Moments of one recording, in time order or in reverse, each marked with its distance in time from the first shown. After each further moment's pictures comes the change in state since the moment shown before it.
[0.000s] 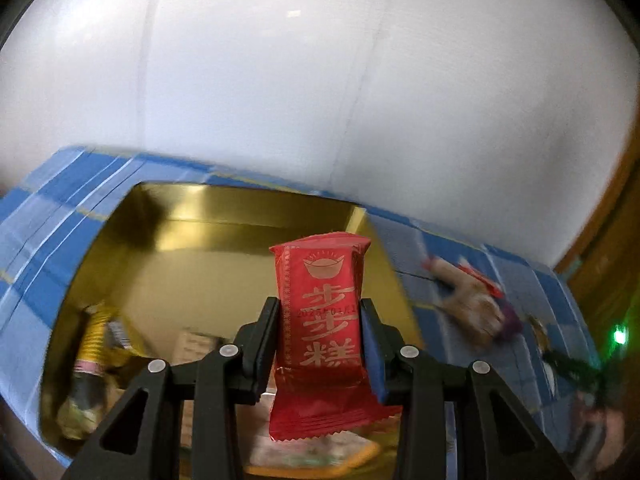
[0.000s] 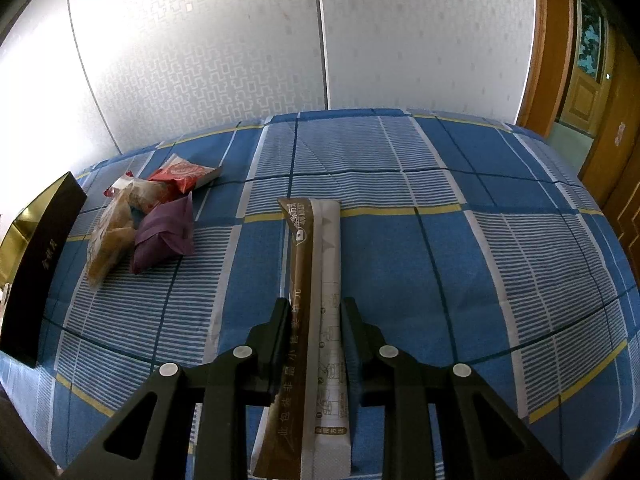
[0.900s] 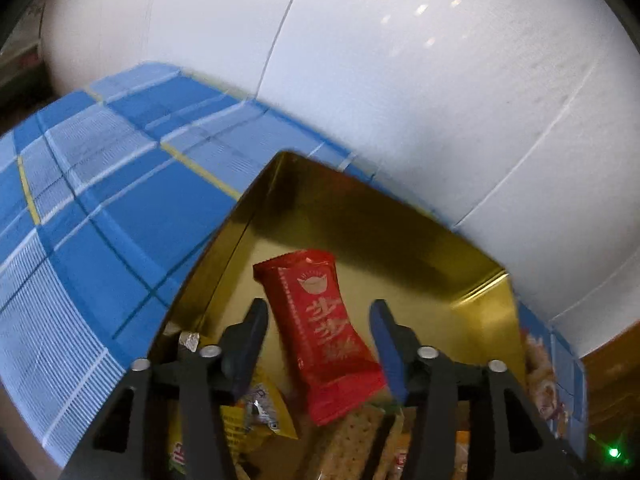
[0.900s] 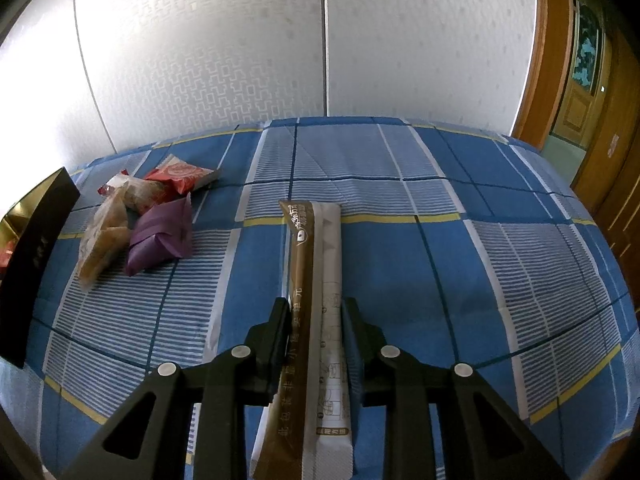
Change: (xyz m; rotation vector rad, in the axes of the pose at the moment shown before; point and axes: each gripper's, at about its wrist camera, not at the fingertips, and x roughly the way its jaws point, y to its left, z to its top) left arm 0.039 0.117 0.020 -0.293 0.029 0.135; right arm 0.001 0.006 -0.002 -0.034 -0.037 -0.047
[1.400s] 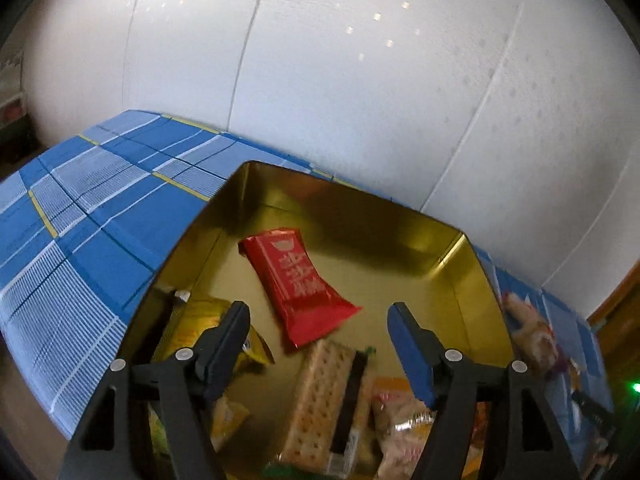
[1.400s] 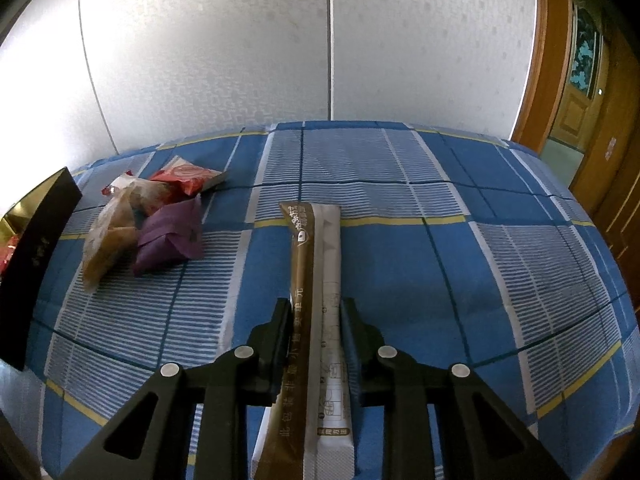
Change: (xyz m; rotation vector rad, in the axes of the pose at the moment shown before) left arm -0.043 -0.028 -0.049 0.150 -0.089 -0.009; right arm -0.004 0.009 -0.004 0.000 -0.022 0.009
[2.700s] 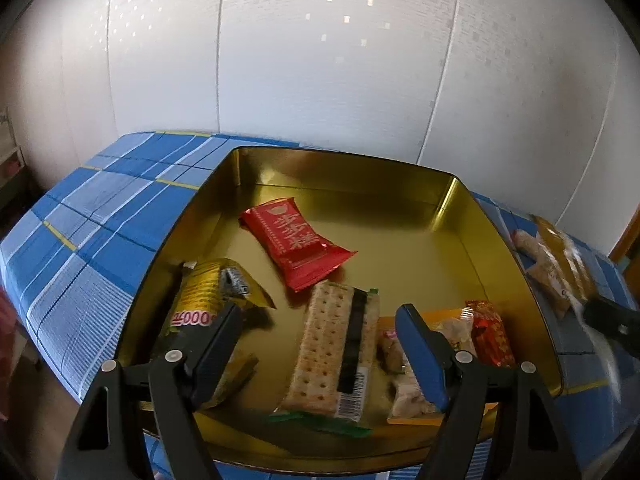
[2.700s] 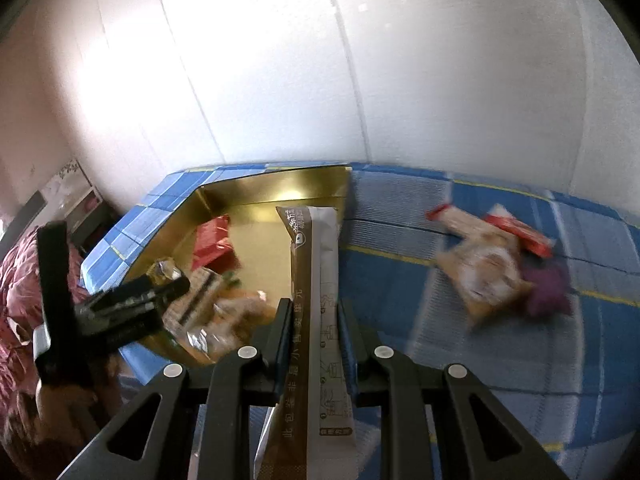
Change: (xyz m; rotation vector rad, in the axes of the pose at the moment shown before) left arm -0.015 -0.015 -0.032 0.161 0.029 0.070; right arm -0.063 0.246 0.014 -0.236 -0.020 0.497
